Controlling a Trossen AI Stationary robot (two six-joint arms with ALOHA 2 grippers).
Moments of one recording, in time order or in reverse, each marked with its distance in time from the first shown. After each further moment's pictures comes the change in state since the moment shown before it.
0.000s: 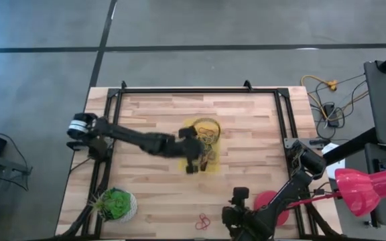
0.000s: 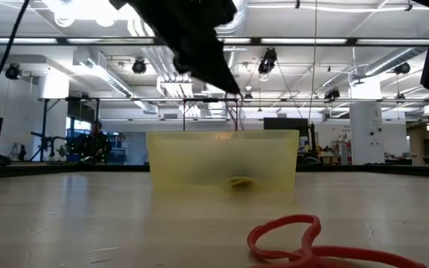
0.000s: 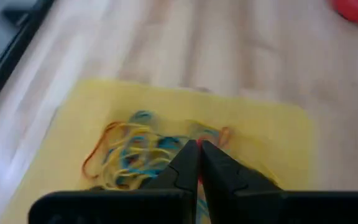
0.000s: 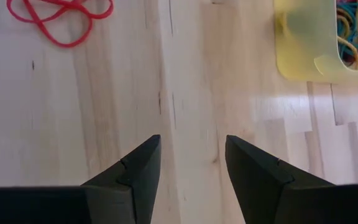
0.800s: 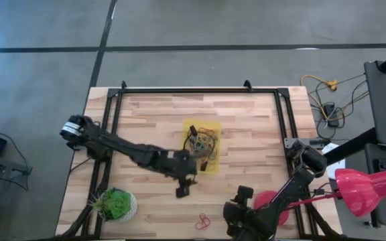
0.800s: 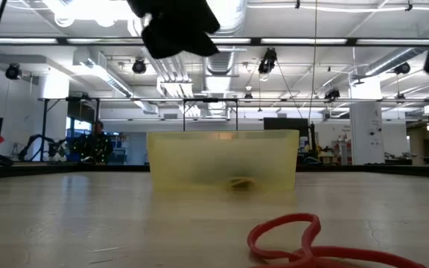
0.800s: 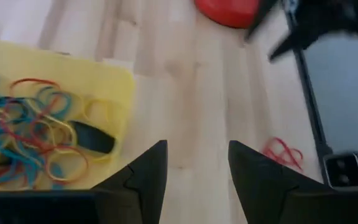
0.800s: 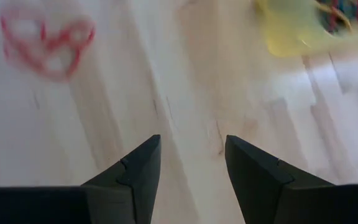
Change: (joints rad) left arm -0.169 -0.055 0.006 -0.070 0.231 -0.330; right arm -0.005 -0.030 -0.005 -0.018 -0.001 0.214
